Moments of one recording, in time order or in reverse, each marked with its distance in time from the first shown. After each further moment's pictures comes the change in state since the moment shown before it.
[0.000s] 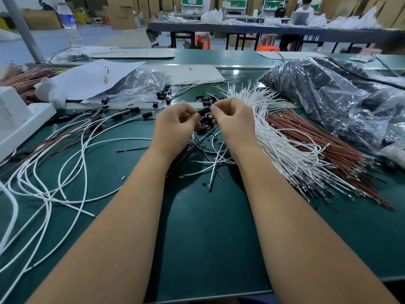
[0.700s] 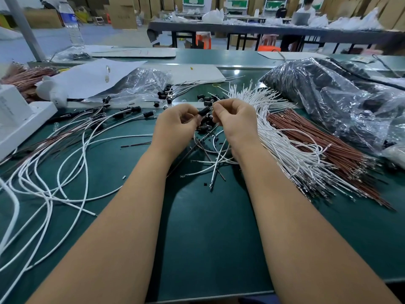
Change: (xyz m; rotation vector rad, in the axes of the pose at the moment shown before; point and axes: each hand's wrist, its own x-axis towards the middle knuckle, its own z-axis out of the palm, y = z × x) left_hand 0.002 -0.005 0.000 0.035 -0.018 -0.002; right_hand 0.001 -0.002 -0.002 0.158 -0.035 0.061
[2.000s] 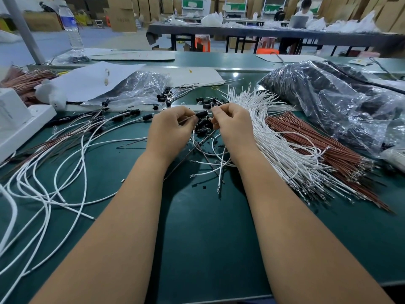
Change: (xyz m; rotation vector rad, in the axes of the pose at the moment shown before) left_hand 0.002 -0.006 -0.006 0.158 0.041 0.112; right_hand -0.004 -0.002 0.003 -0.182 -0.005 0.003
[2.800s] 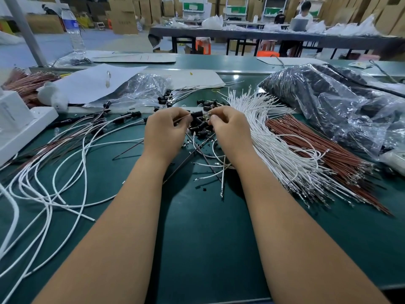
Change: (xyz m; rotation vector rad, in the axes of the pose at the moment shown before) left_hand 0.000 0.003 -0.006 0.063 0.112 0.000; right_hand -0.001 0.004 0.002 -0.154 -0.045 -0.132
